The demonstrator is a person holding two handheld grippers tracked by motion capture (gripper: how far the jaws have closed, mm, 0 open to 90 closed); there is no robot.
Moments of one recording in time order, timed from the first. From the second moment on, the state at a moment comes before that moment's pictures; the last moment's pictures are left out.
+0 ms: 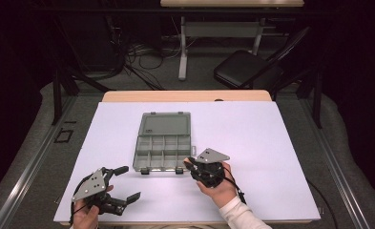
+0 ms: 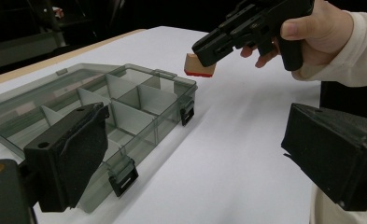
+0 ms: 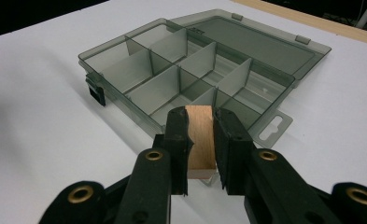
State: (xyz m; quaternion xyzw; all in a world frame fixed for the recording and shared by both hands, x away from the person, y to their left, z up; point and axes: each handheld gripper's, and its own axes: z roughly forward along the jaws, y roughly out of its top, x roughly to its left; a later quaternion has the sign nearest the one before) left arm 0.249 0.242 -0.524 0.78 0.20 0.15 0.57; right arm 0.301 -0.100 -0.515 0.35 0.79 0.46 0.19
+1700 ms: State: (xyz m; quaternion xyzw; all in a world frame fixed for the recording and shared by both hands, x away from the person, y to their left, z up) left arm 0.249 0.242 -0.523 0.78 0.21 0.15 0.57; right arm 0.334 -0.043 -0.511 0.34 0.81 0.45 0.18
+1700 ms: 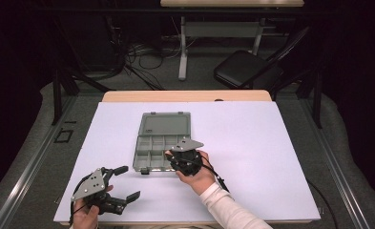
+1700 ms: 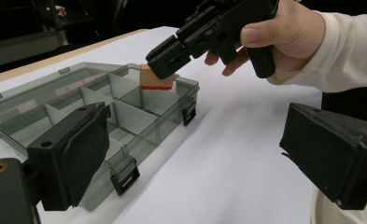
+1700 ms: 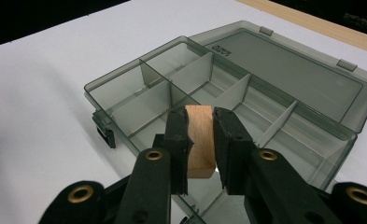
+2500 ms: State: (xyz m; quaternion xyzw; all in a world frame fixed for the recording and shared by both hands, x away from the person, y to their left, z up) left arm 0.249 0.242 -0.523 0.78 0.21 0.15 0.58; right arm 0.344 -0.036 -0.524 0.34 0.82 0.43 0.17
